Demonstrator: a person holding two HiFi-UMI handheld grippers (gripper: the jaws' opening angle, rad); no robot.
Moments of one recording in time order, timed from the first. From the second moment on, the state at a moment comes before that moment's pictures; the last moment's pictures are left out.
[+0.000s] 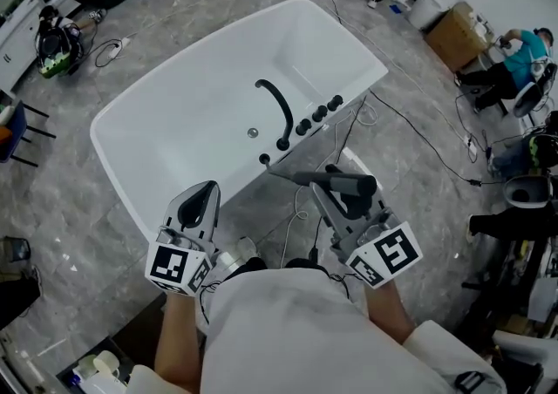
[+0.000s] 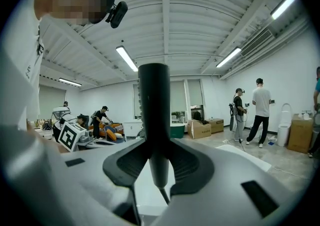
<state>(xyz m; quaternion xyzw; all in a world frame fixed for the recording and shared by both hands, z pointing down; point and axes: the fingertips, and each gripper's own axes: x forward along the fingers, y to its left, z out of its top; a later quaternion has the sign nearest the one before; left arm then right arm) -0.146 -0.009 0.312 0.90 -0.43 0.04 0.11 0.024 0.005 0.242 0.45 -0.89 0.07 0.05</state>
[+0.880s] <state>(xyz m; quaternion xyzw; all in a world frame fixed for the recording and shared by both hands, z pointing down) -0.140 -0.038 0.312 0.90 -0.41 0.05 0.11 0.015 -0.032 0.245 0.46 -0.88 0.08 0.05</state>
